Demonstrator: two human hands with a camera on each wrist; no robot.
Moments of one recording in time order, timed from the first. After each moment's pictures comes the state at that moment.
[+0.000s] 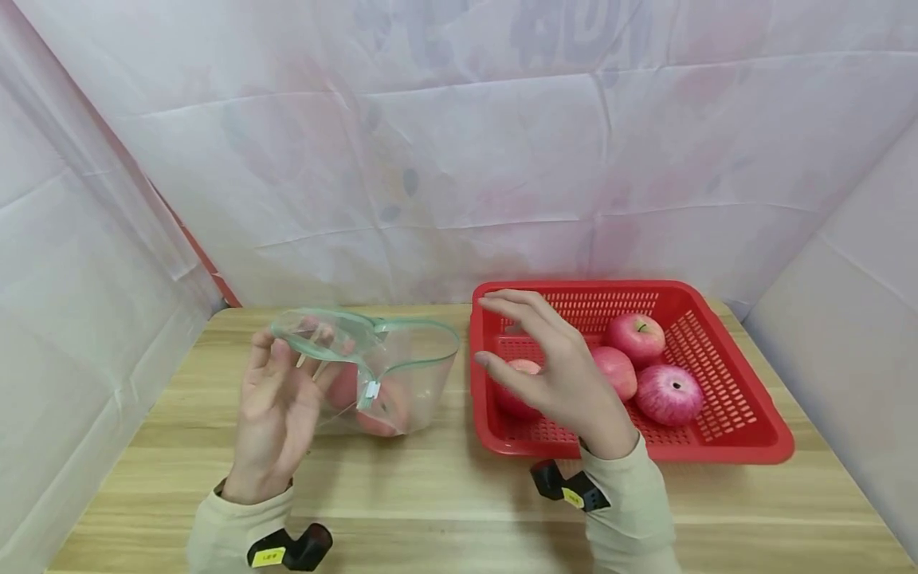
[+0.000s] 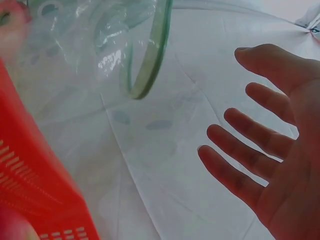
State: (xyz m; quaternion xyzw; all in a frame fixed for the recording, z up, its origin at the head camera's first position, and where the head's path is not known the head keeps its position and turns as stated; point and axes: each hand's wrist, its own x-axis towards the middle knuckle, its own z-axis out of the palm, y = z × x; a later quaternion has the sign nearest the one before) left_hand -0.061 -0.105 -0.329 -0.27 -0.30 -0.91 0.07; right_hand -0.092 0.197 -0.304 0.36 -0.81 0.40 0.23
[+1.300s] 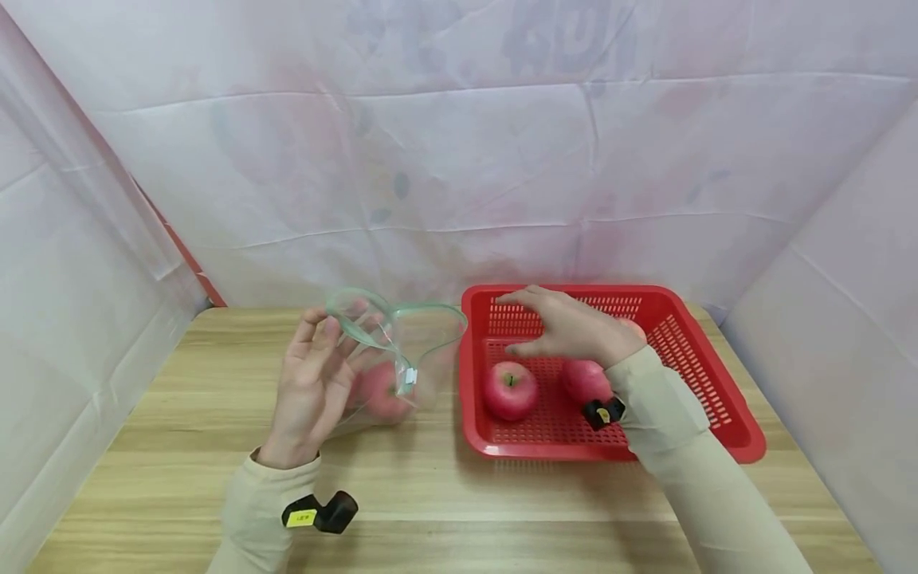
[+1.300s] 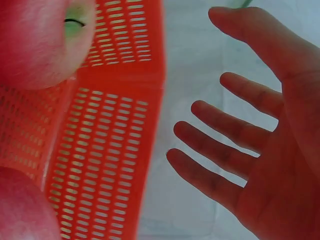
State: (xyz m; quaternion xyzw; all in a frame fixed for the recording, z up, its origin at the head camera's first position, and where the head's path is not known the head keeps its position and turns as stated) left_hand -0.088 -0.080 -0.333 -0.24 -0.39 -0.89 0.05; right_hand -0.173 0.245 -0.301 0.31 -0.93 0.19 -0.05
